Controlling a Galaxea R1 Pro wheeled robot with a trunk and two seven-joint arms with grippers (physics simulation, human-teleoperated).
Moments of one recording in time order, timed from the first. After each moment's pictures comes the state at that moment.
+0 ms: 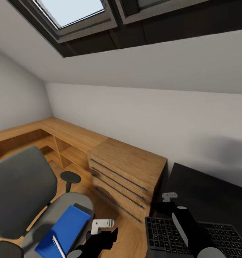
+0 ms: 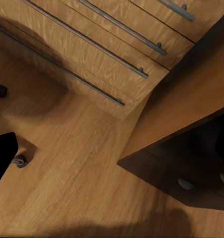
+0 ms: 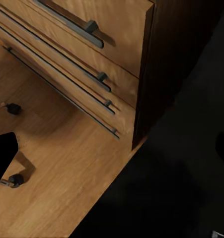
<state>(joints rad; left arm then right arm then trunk) 0.07 -0.12 -0.34 -1.59 0.26 0.61 0.23 -0.47 -0.05 0.02 -0.80 -0.03 0.39 0.15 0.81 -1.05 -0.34</state>
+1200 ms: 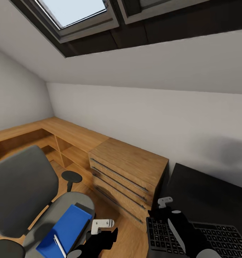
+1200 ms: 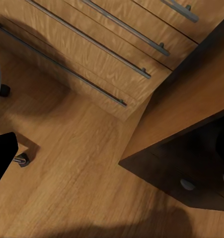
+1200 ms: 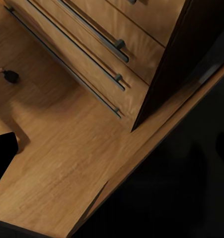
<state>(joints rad) 0.07 -0.12 -0.34 -1.59 0.26 0.61 0.23 -0.47 -0.05 0.14 -0.73 -0.02 0.39 0.12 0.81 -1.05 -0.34</state>
